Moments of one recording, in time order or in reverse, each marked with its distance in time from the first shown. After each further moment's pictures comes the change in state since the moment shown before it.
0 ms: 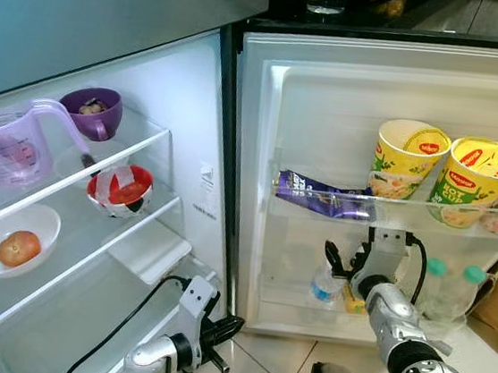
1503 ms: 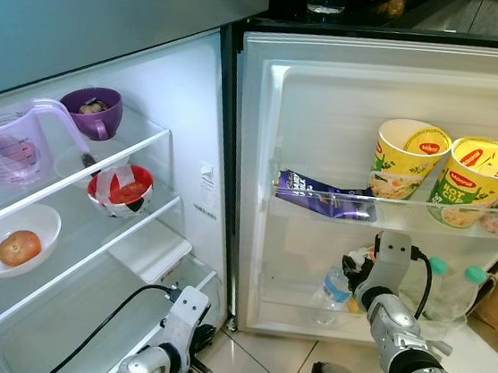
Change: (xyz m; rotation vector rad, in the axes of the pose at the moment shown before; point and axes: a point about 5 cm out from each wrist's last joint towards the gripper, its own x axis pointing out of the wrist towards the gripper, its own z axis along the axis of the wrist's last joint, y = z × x) left arm -0.013 0.014 -0.022 0.080 0.182 0.292; right arm -0.007 -0.008 -0.019 0.035 0.094 -0.093
